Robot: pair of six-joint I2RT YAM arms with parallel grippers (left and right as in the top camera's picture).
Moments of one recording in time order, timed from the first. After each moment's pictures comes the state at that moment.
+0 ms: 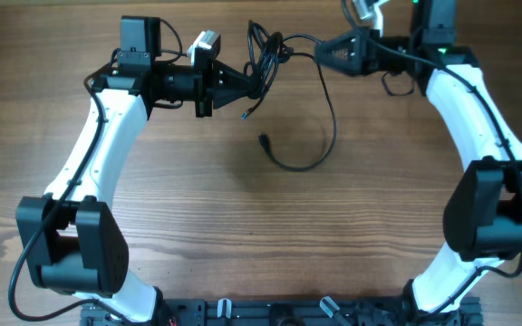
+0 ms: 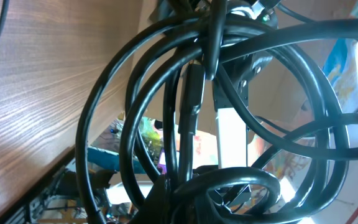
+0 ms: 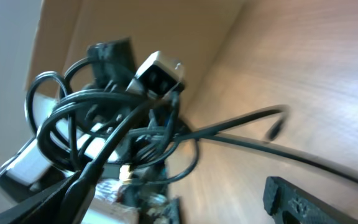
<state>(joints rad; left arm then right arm) -0.10 1.76 1.42 -0.54 1.41 -0.90 0.02 1.92 1.55 -0.32 -1.40 0.36</state>
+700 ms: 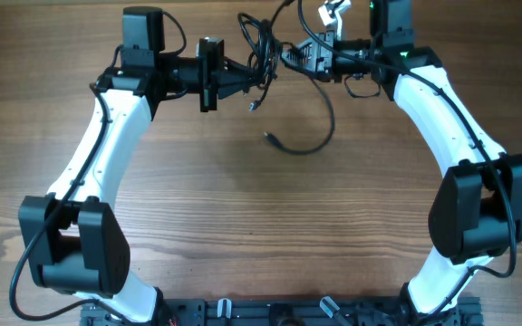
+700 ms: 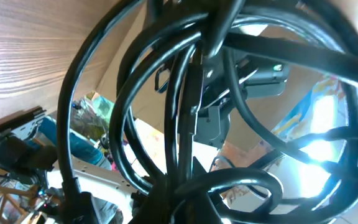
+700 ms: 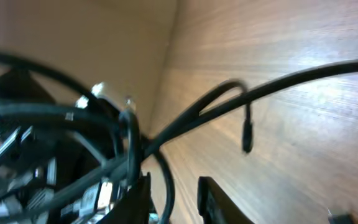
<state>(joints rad) -0.12 1.76 1.41 -0.38 1.40 -1.41 0.18 1.93 1.55 -0.32 -1.07 0.60</state>
